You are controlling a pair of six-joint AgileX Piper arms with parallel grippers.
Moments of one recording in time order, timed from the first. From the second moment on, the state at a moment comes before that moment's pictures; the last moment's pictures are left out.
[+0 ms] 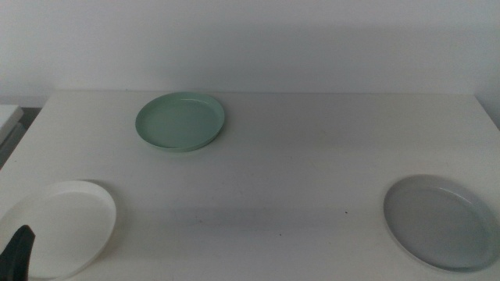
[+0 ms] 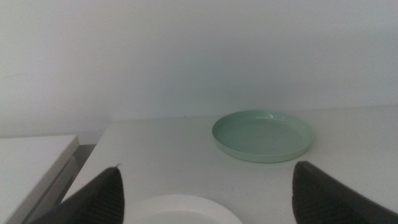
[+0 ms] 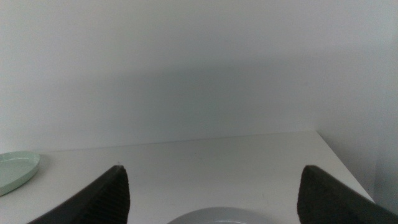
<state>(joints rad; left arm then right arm) -0.05 0.00 0.00 0.00 0.13 0.00 0.03 0.00 0.01 -0.04 0.06 0.14</state>
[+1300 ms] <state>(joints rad) 0.04 0.72 -0.88 0.02 1.15 0.00 0.03 0.00 0.01 -0.04 0.06 0.14</state>
